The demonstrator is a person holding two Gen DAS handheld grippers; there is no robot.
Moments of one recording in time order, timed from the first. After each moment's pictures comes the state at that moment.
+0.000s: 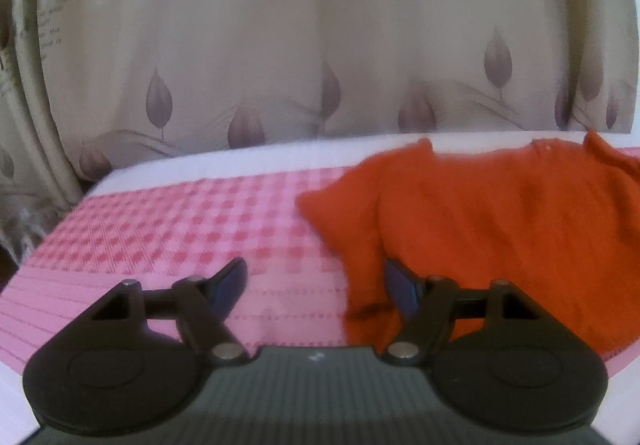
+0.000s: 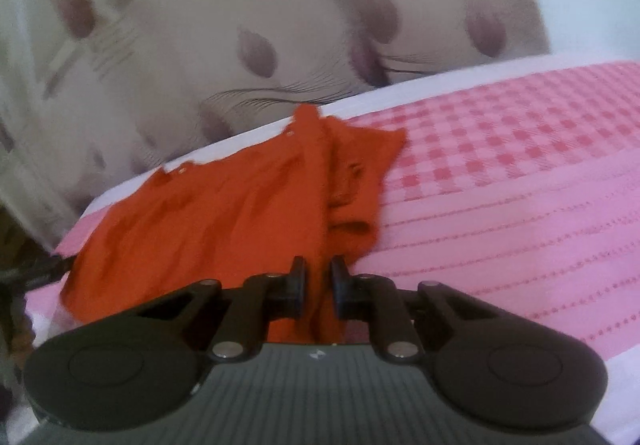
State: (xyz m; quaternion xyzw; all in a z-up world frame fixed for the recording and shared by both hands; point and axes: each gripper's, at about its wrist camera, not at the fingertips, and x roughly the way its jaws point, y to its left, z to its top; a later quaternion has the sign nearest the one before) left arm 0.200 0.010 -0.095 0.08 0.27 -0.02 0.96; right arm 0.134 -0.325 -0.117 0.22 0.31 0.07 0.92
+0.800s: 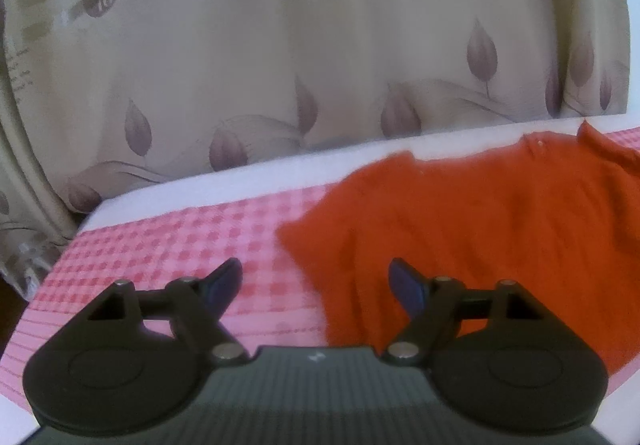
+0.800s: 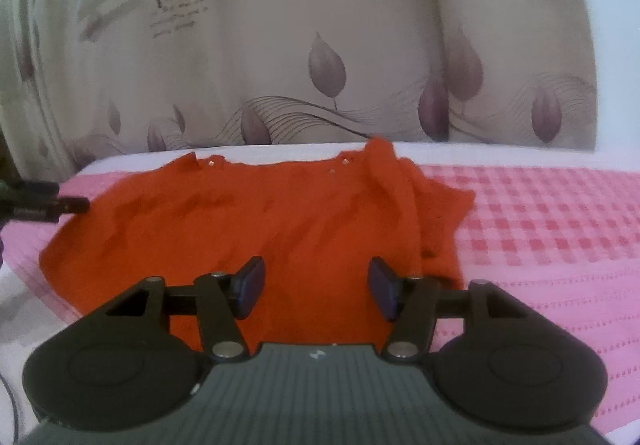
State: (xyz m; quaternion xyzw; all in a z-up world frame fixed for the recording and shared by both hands) left arm 0.225 -0.014 -0.082 0.12 0.29 -0.03 0.95; right arm 0.149 -0.246 -0.106 0.05 0.27 0.09 0.96
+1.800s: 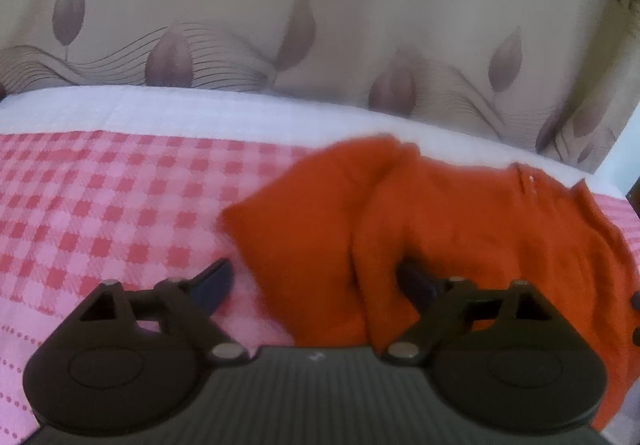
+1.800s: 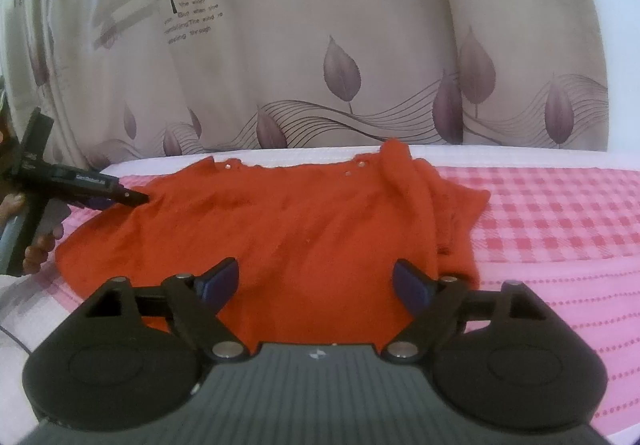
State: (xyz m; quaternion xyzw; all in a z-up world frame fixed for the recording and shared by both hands) left arm 0.315 0.027 -0.110 -0.05 0.39 -0.13 0.91; right arm 0.143 -0.250 -0.109 0.07 0.26 0.12 0.96
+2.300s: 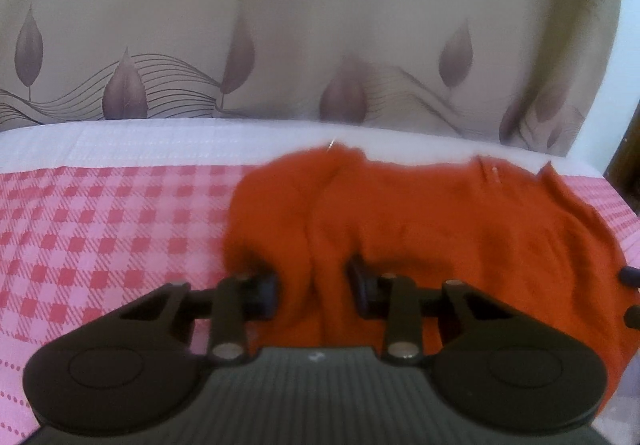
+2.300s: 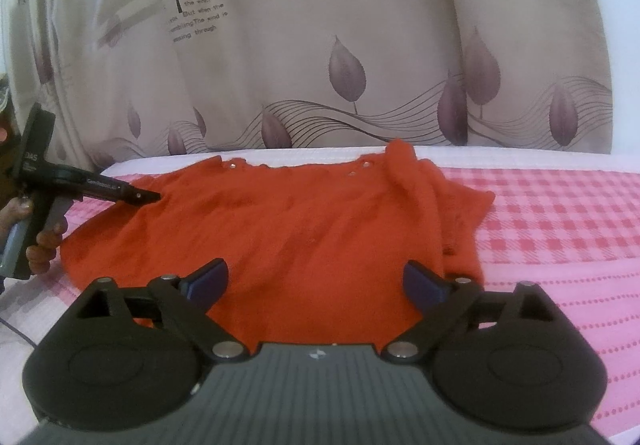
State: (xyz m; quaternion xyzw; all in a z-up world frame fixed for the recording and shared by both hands) left arm 0.303 0.006 -0.104 -0.02 0.36 -0.18 0.92; right arm 0.141 -0.249 -0.109 0.07 0.26 0.12 0.96
